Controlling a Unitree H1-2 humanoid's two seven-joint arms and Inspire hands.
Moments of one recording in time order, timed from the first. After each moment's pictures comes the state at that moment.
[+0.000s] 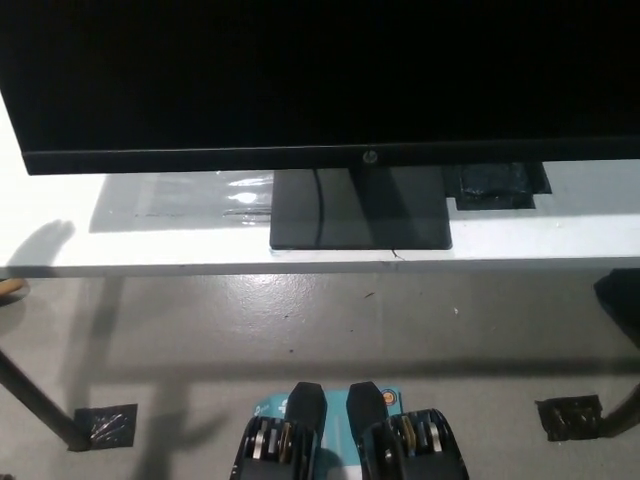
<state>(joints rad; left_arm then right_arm) -0.33 0.52 0.28 0.11 -0.01 -0.39 -0.09 -0.98 -0.66 -0.05 1.10 0.29 -0.15 0.80</state>
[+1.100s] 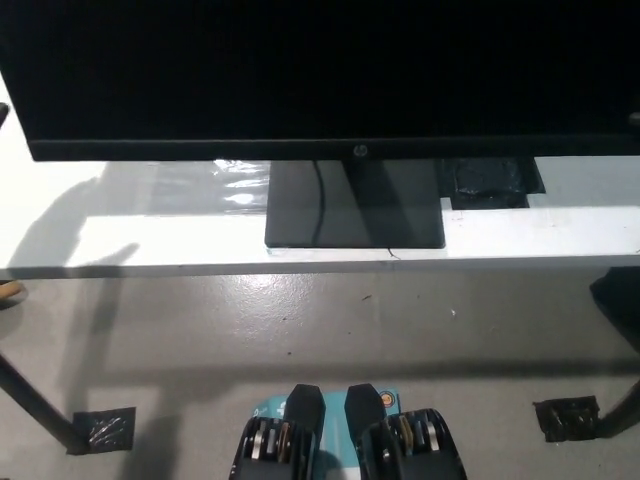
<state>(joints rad) -0.56 0.61 0.10 0.39 0.05 -0.35 -0.16 -1.07 -0.66 0.13 1.25 0.06 -0.26 0.69</state>
